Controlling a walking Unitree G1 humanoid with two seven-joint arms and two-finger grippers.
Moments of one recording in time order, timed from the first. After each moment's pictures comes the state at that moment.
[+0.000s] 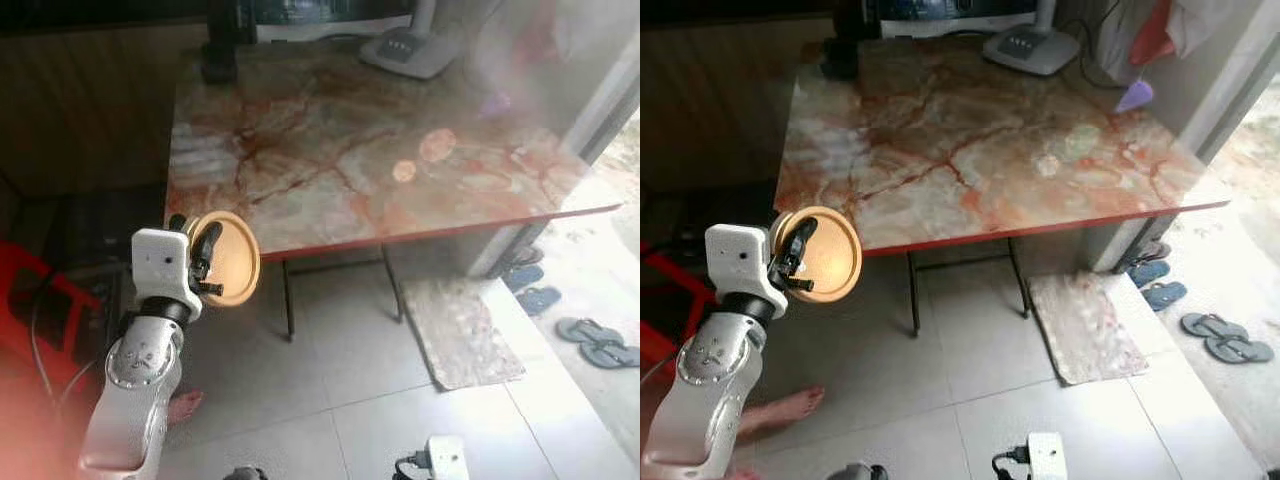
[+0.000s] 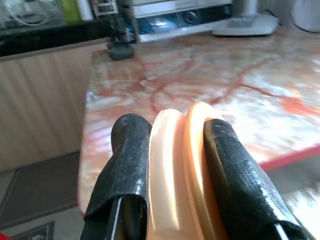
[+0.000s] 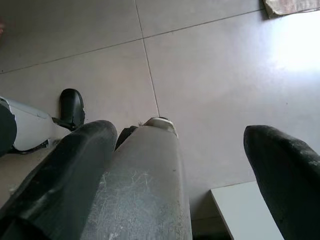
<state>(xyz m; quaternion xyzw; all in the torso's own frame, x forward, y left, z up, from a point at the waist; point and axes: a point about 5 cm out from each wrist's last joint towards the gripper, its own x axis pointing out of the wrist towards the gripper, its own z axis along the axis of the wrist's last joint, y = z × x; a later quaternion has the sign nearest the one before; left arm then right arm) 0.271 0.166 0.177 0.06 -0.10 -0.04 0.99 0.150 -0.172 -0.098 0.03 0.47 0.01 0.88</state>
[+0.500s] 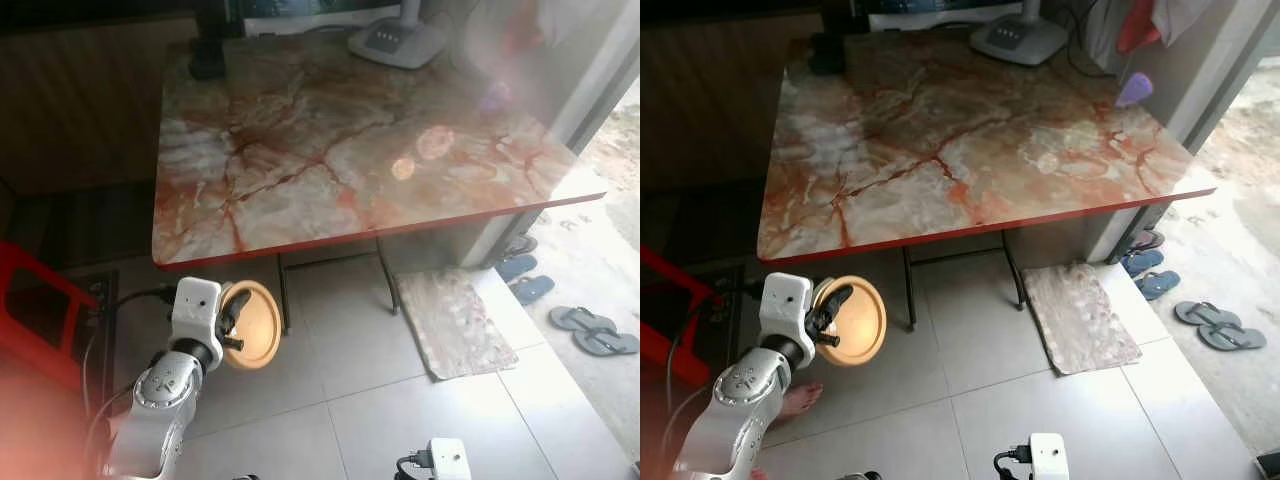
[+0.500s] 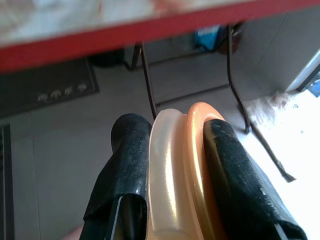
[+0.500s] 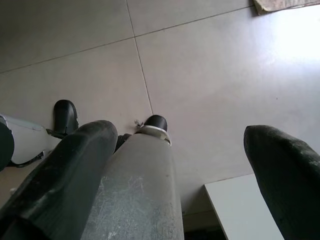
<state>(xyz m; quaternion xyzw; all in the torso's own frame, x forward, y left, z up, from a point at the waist) 0.272 0.177 0.080 0.02 0.11 -0.06 0.99 0.154 -0.171 -0.096 0.03 0.46 0.01 0.89</state>
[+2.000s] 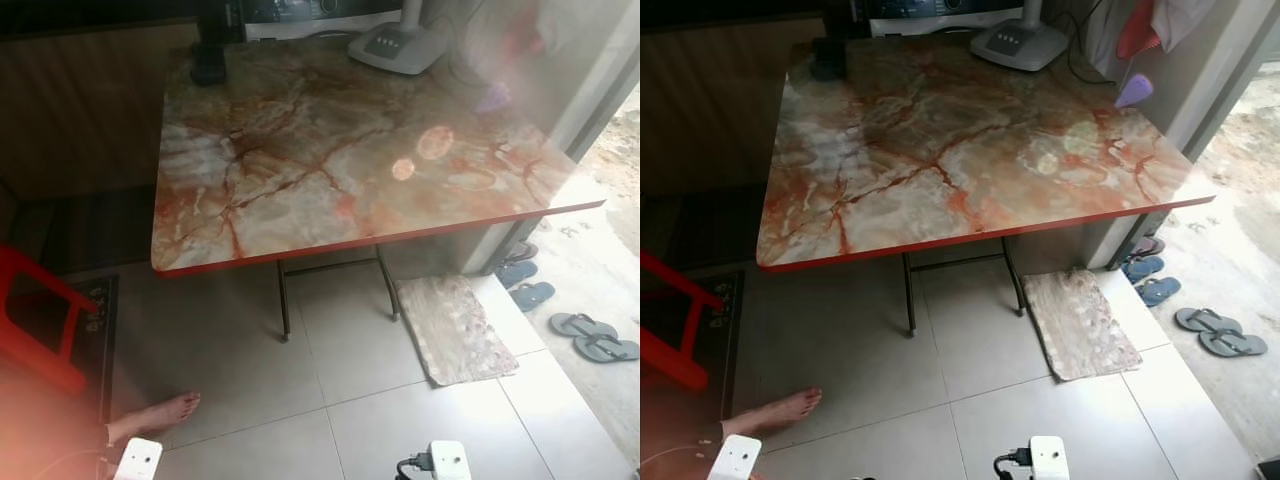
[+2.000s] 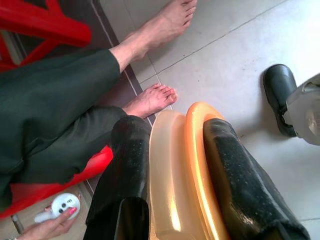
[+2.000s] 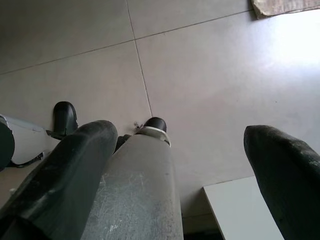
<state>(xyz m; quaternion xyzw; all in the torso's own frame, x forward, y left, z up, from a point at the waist) 0.162 0.258 -0.075 0.24 0.45 0.05 0.86 0.150 -0.171 -0.098 0.03 0.47 0.02 0.88</state>
